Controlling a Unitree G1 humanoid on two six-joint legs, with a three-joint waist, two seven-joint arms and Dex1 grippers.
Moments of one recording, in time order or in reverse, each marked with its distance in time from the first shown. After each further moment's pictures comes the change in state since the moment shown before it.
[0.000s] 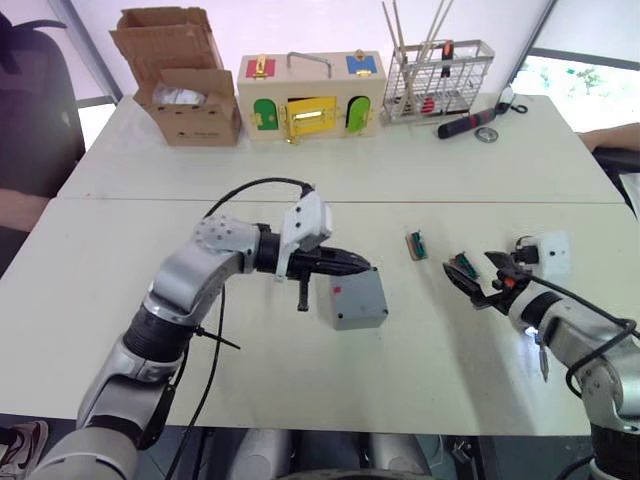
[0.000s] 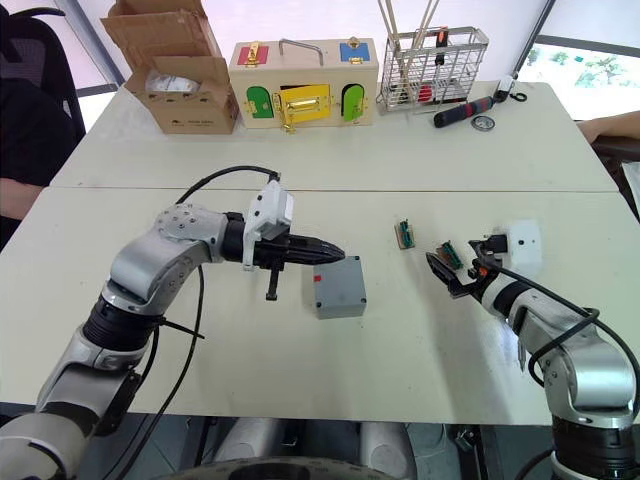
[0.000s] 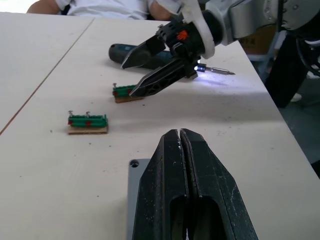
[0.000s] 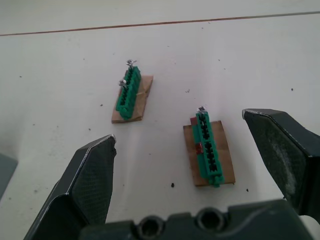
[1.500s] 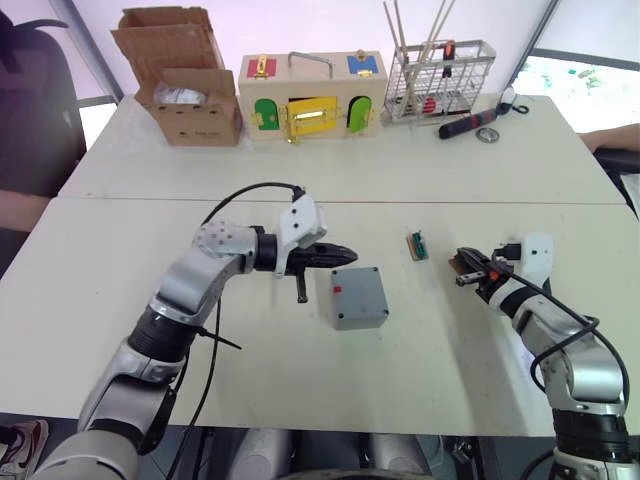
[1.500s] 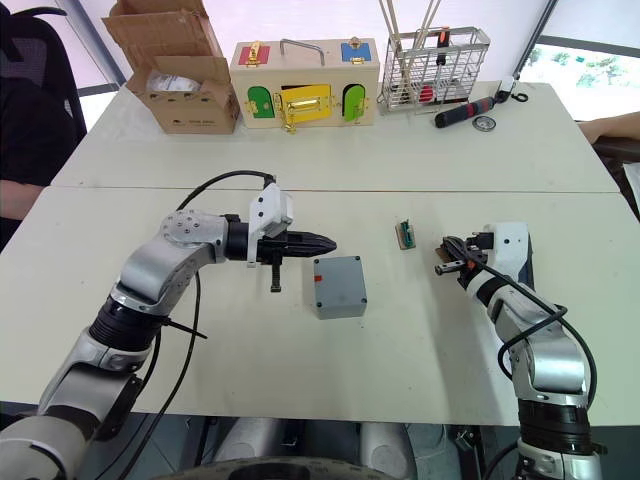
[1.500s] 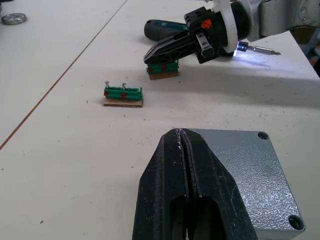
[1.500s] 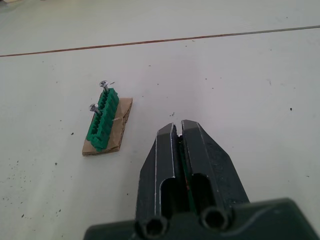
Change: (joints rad) left arm 0.020 -0.006 0.007 0.105 0.084 -0.088 0.077; right arm -0.080 0.098 0.059 0.191 -0.110 -0.185 -0.035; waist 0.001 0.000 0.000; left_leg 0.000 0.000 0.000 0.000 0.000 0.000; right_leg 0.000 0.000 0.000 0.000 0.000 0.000
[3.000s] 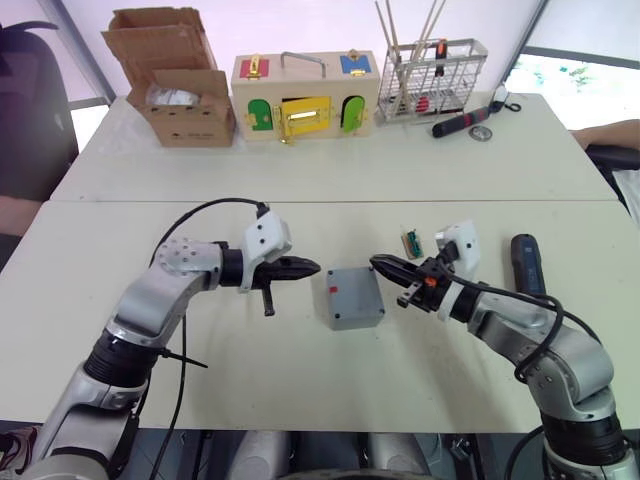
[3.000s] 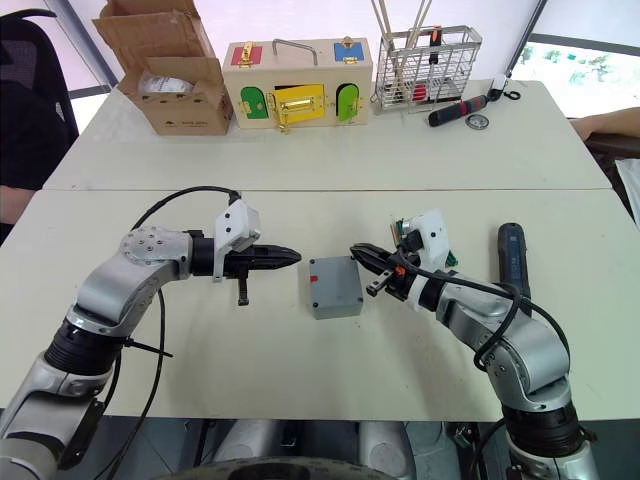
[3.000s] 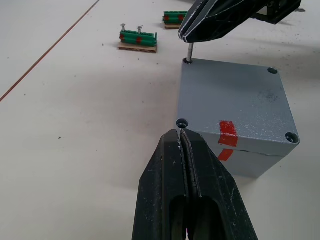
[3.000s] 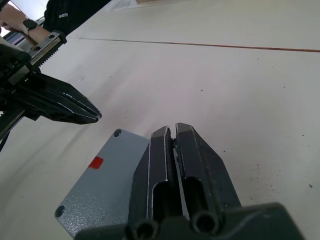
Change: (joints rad) left arm 0.142 0.149 0.066 -0.107 -0.008 0.045 0.020; right arm -0.072 -0.035 0.210 -0.350 0.288 0.279 0.095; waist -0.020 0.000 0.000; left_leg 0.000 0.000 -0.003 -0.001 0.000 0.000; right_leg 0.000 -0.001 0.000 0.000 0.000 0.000
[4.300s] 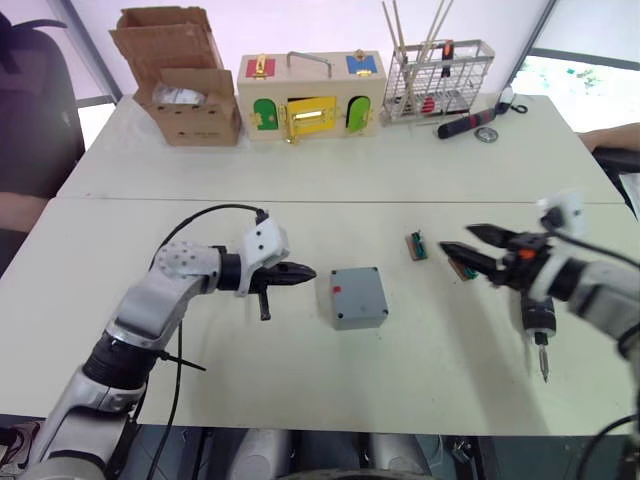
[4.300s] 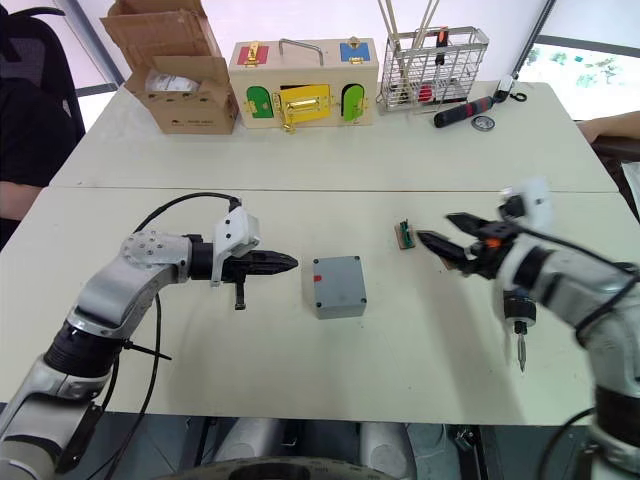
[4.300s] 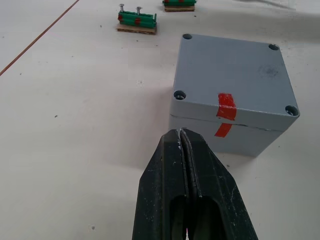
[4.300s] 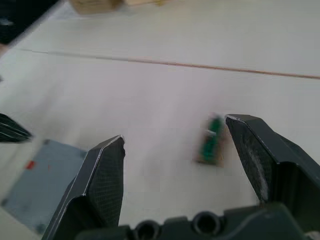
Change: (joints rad) left arm -0.031 0.027 -0.037 0.046 0.054 -0.051 -0.058; right arm -0.040 -0.395 -0.399 0.182 0.184 0.226 0.152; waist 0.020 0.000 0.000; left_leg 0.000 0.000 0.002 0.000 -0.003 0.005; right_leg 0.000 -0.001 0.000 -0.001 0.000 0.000
